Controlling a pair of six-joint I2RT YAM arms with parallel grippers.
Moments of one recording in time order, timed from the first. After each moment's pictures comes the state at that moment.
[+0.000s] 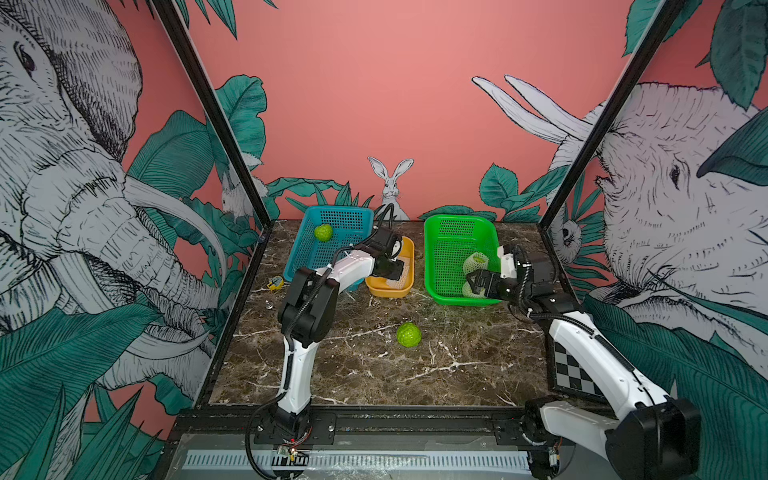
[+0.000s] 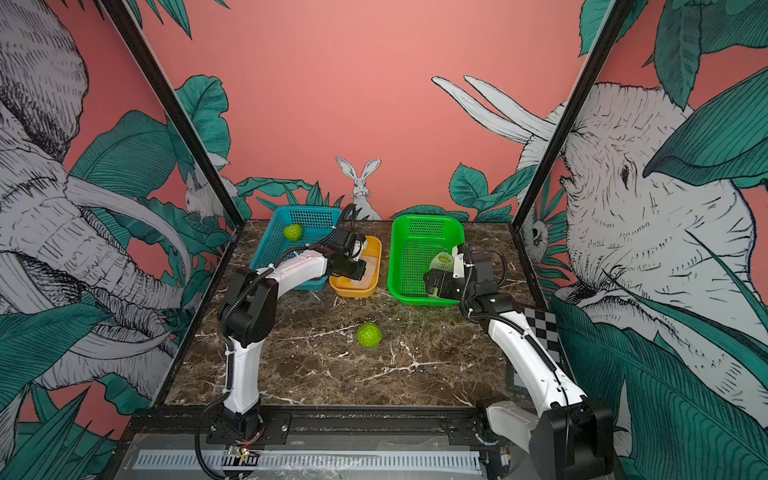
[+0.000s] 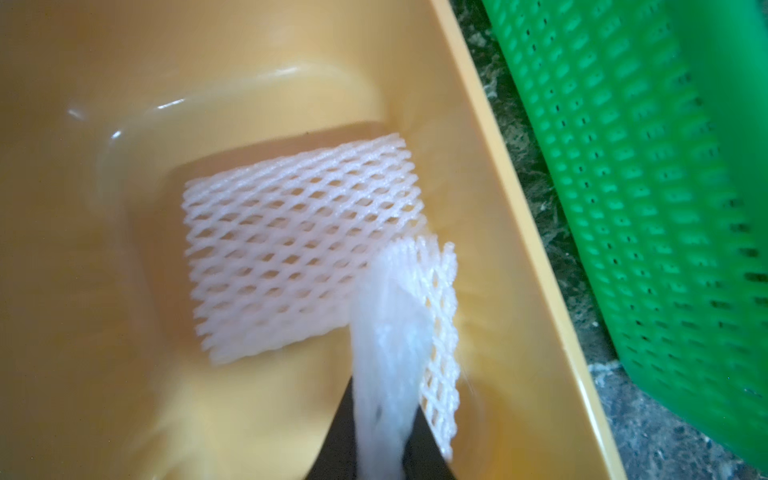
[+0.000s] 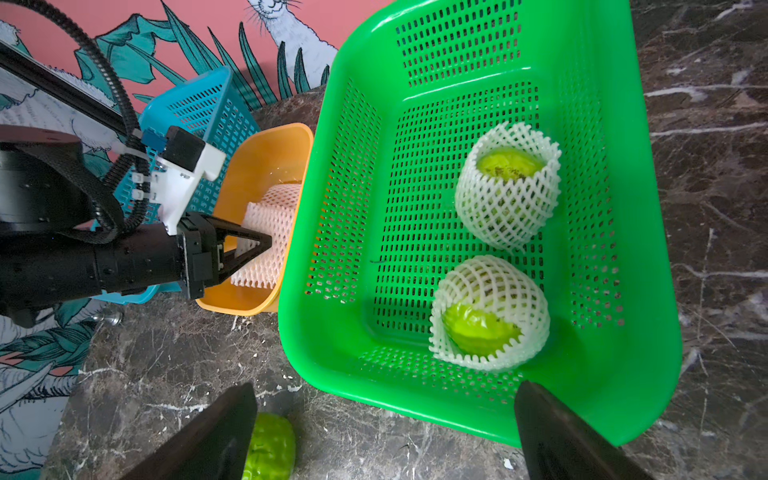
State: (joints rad) left arm -0.53 2.09 1.60 -0.49 0.11 -0.10; right arm 0.24 1.14 0.89 -0.39 -0.21 0.35
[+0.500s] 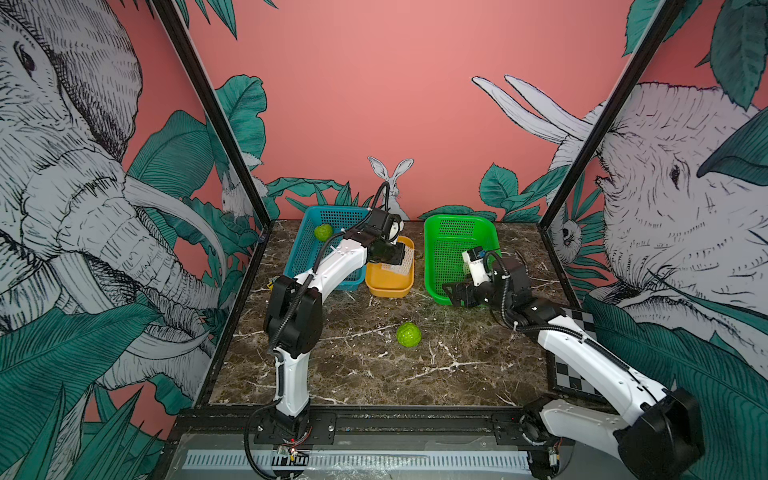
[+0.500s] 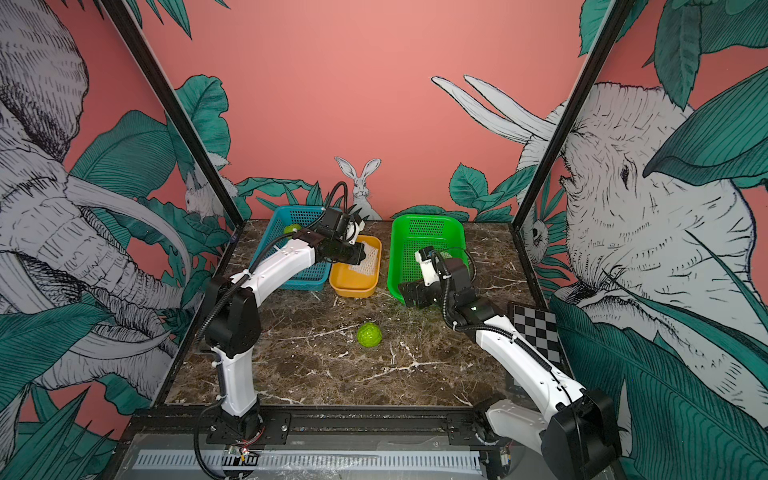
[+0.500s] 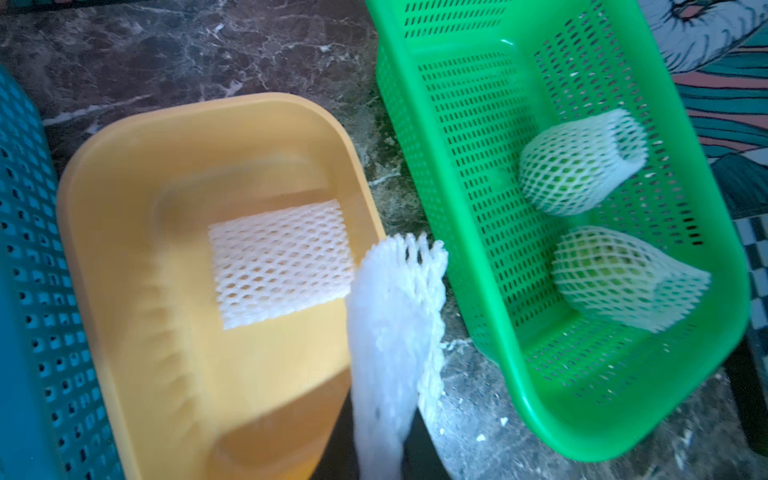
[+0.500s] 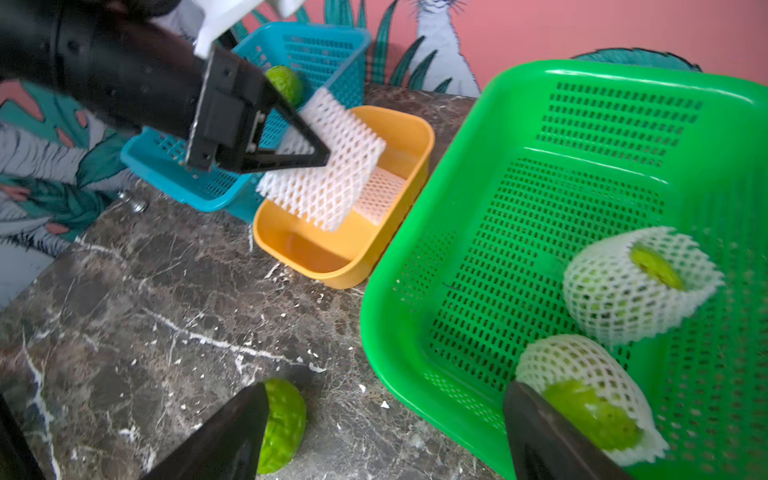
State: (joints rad) left arm -0.53 1.95 1.71 -0.63 0.24 -0.22; right arm 0.51 1.14 0.86 -0.24 -0.16 0.06
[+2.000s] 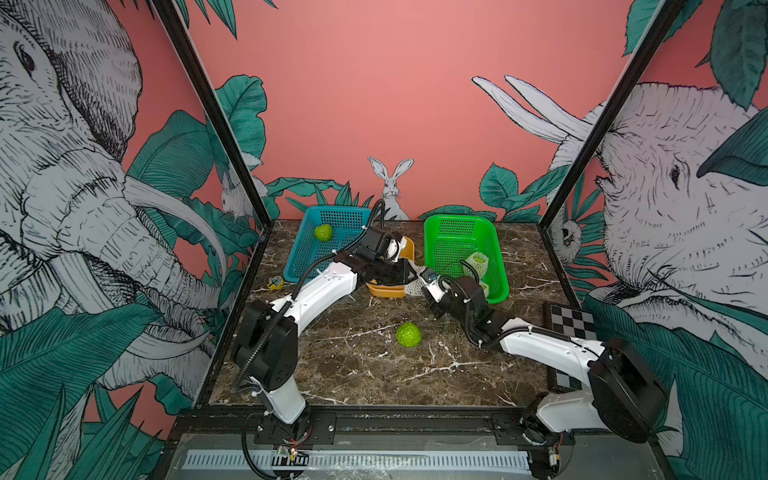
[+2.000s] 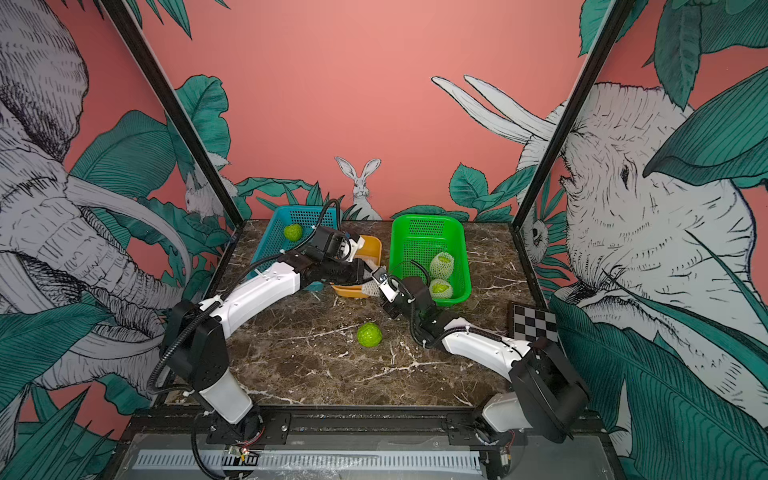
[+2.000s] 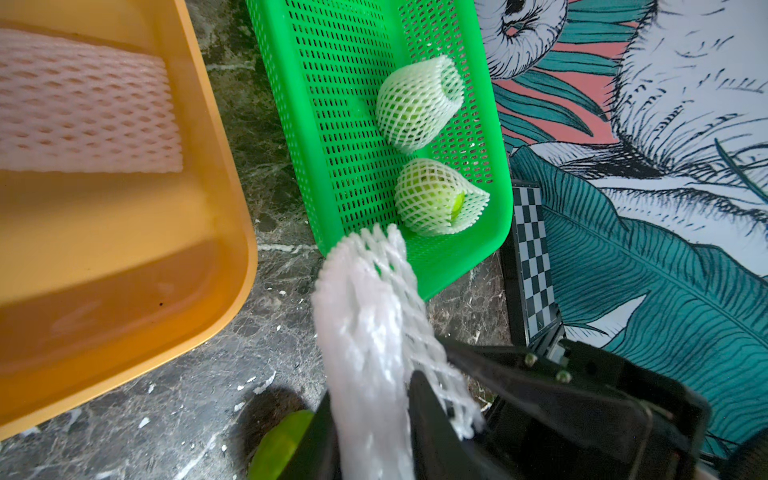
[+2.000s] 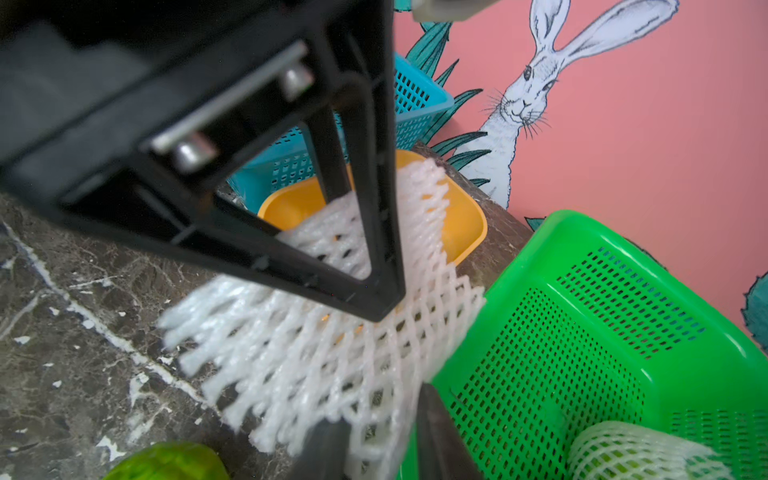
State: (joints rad) left arm -0.60 1.68 1.37 -0.47 0.48 -0.53; right arm 0.74 1.38 0.73 0.26 0.07 -0.27
